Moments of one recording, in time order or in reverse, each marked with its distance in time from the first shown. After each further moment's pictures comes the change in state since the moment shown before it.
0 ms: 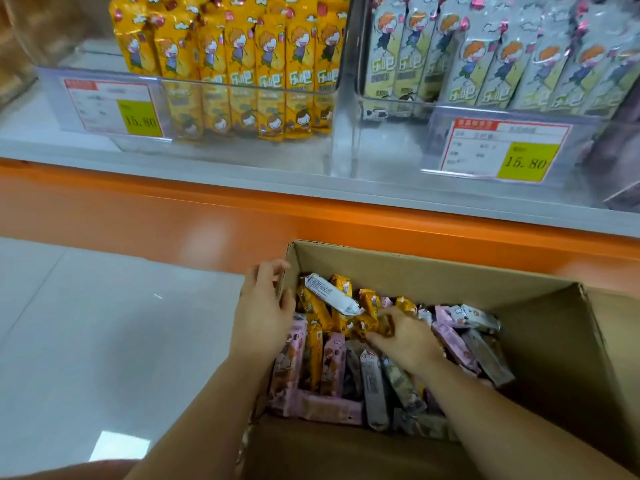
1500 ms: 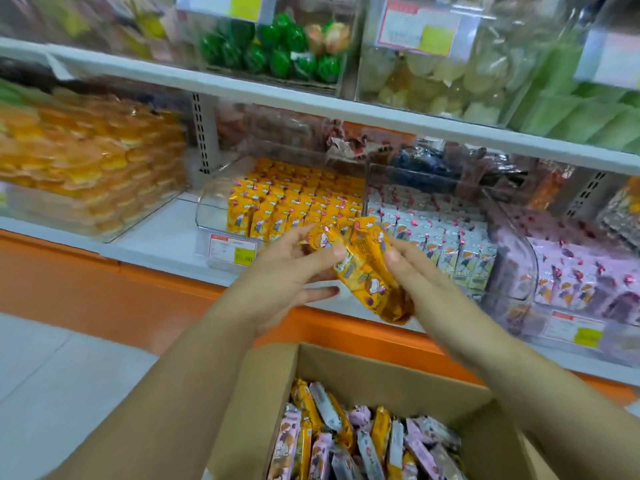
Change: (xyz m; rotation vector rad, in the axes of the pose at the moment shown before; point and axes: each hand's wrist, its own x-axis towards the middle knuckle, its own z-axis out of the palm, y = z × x) left_hand -0.012 0.182 -0.182 -0.958 -0.389 0.073; right_hand -0.190 -0.173 -0.222 0.664 0.159 -0.691
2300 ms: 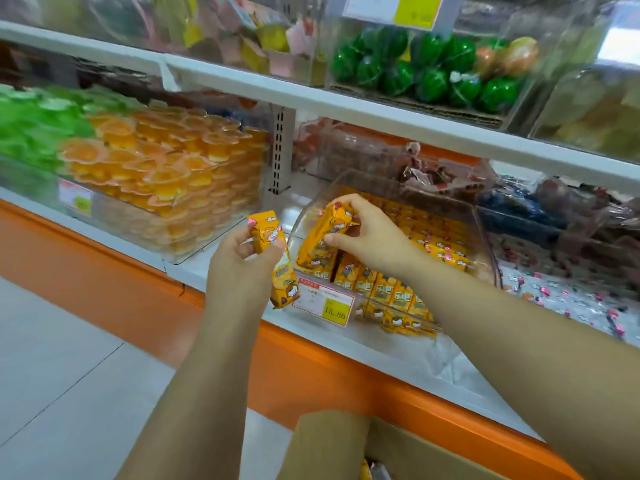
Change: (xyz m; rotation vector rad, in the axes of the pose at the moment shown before) left_hand 0.040 0.012 -0.146 0.038 0.762 0.311; right_hand 0.240 -0.007 0.119 -0.481 -0.141 -0.319
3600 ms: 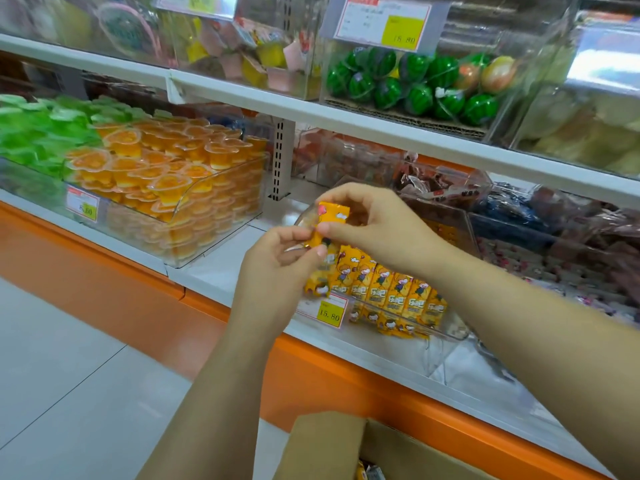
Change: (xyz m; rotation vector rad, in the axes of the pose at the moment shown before) left_hand -0.019 0.011 0.019 0.090 -0.181 0.103; right_hand -0.028 -0.055 -0.032 0.068 -0.015 -0.147
